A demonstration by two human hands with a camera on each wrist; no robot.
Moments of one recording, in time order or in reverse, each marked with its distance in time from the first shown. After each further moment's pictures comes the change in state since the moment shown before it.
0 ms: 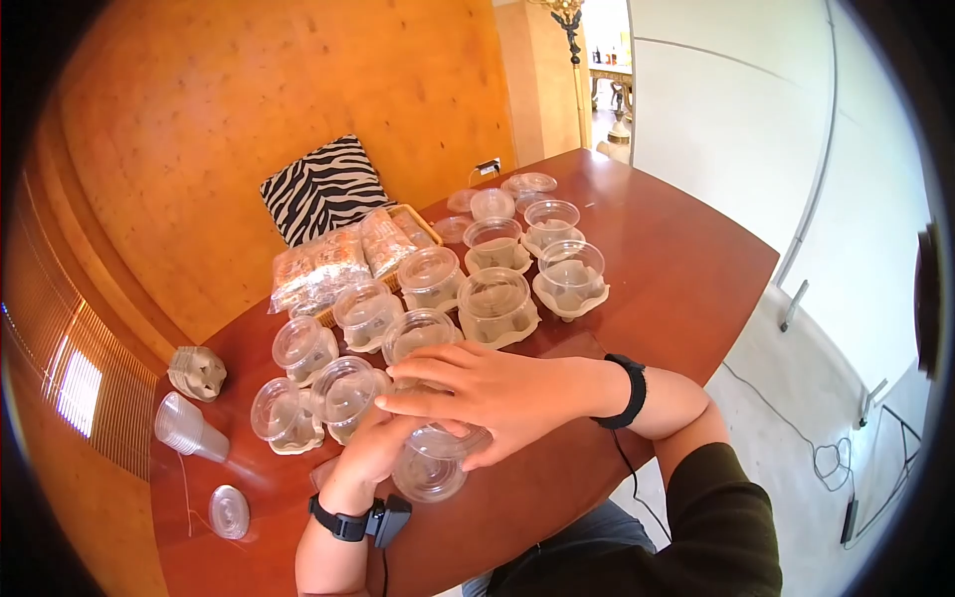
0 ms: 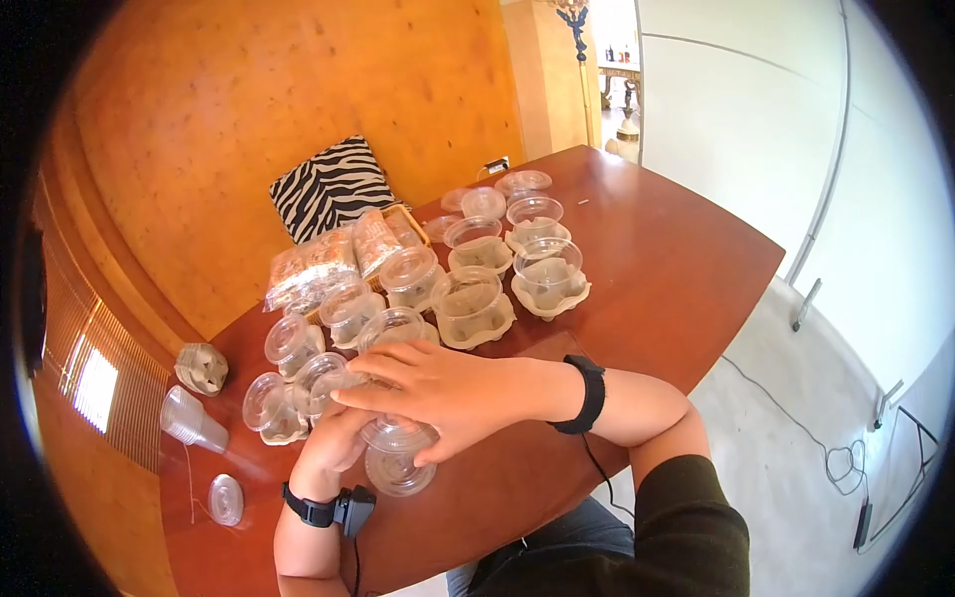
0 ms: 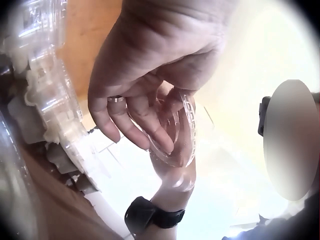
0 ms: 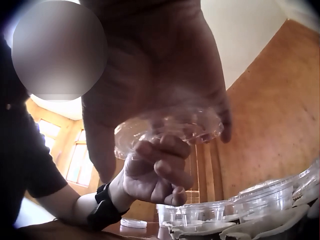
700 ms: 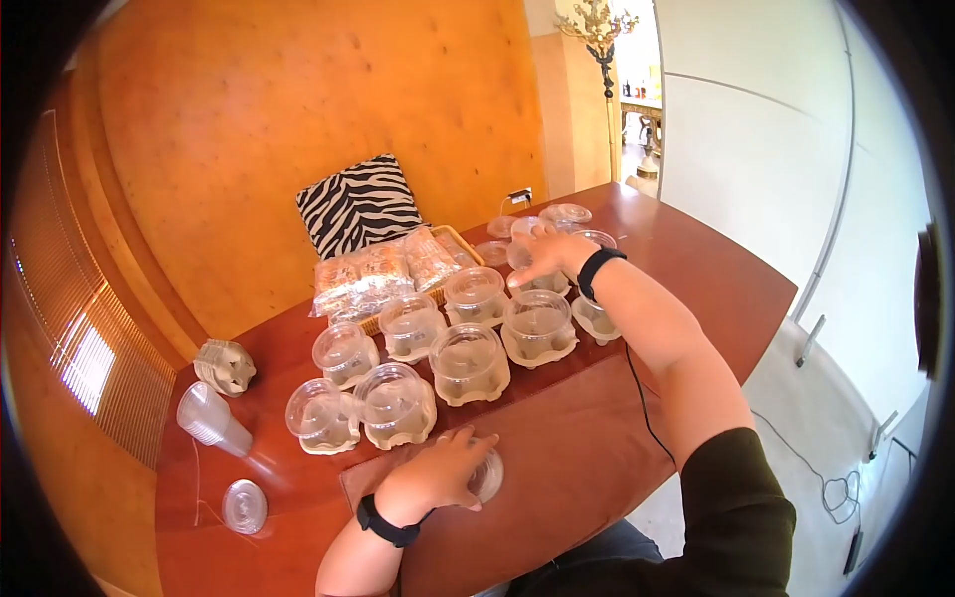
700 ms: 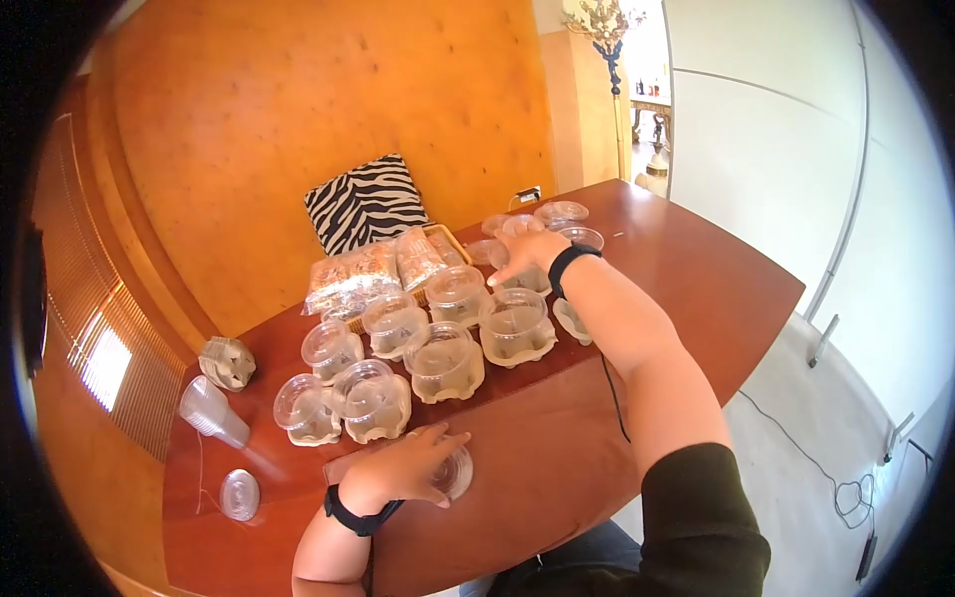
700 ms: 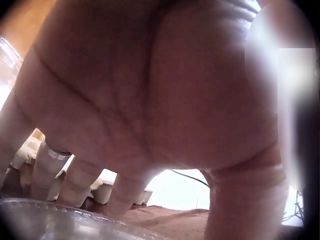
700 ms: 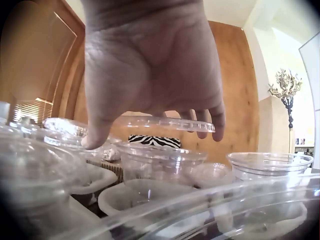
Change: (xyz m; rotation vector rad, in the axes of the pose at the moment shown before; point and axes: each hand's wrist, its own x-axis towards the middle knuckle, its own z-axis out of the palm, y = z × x) left_hand -0.016 -0.011 0.005 1.375 -0.327 -0.113; right_hand -0.002 0.225 -0.043 -0.409 -0.362 1.017
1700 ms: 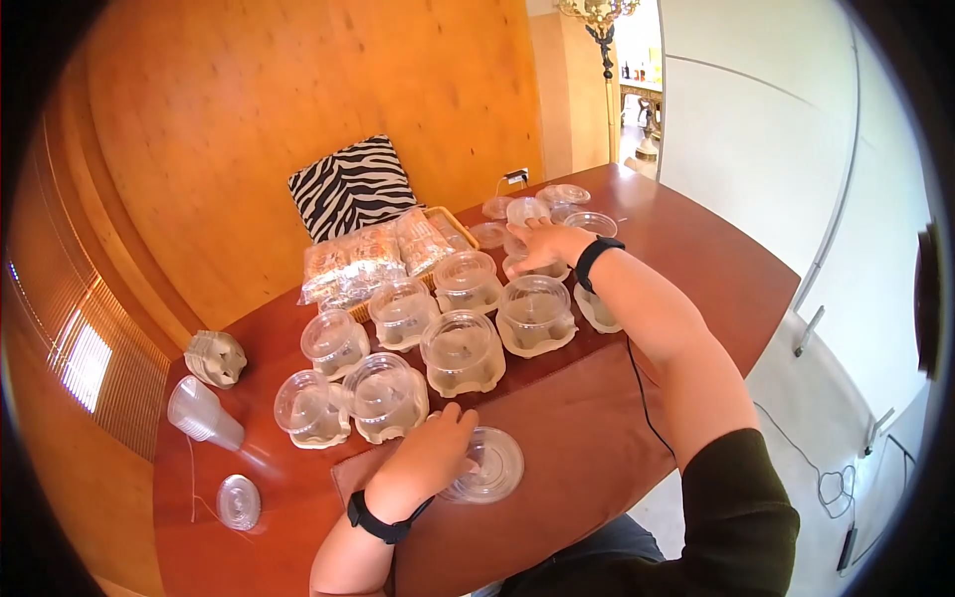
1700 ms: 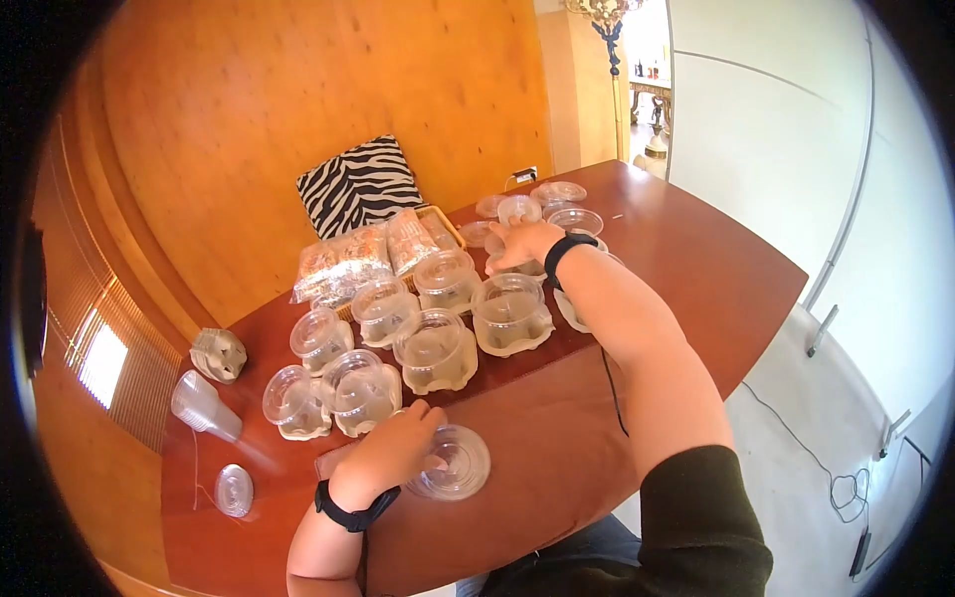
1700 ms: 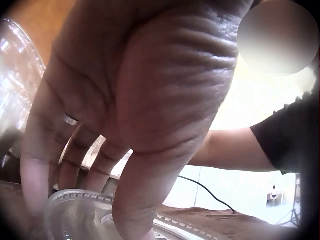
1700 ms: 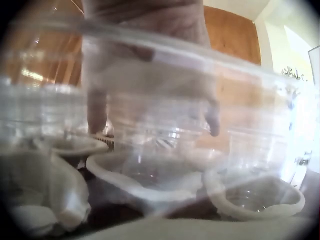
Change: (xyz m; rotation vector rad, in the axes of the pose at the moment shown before) left_hand 0.011 0.002 0.000 0.059 0.255 -0.070; right_hand 0.014 0.007 0.023 -0.008 -0.118 0.045
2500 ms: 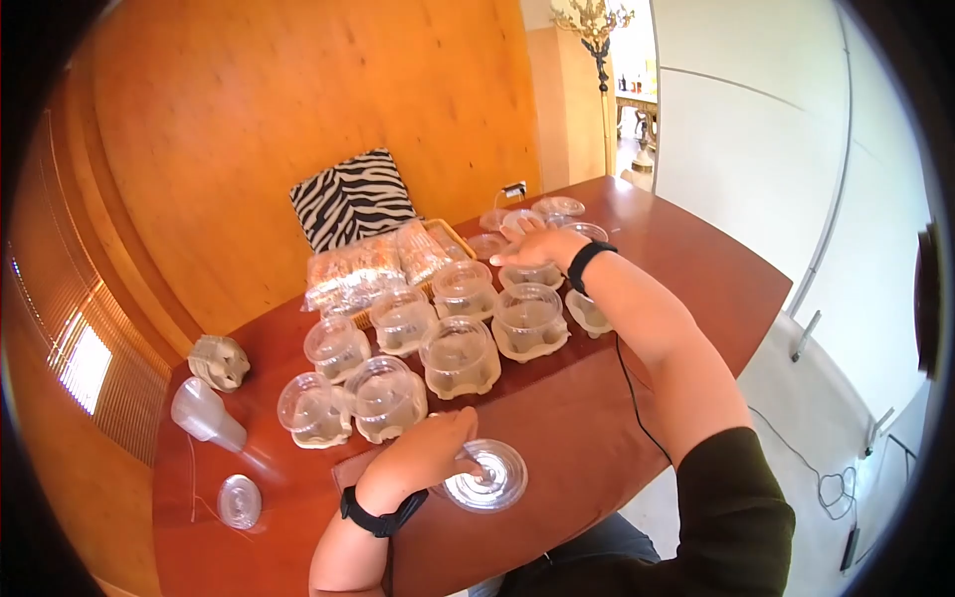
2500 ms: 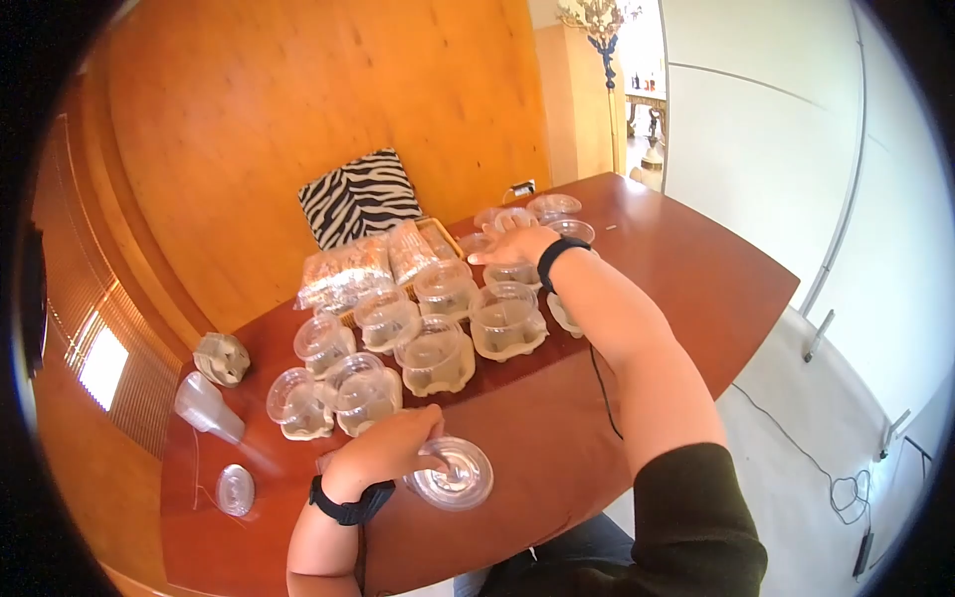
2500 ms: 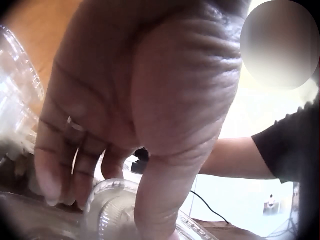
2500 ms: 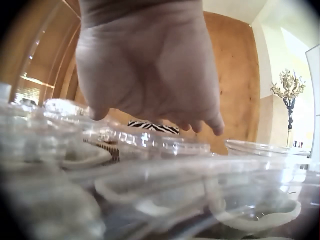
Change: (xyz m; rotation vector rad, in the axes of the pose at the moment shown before) left_hand -0.001 -0.001 -0.015 -0.199 -0.034 0.102; right_hand -0.012 -0.011 -0.019 0.106 0.073 0.022
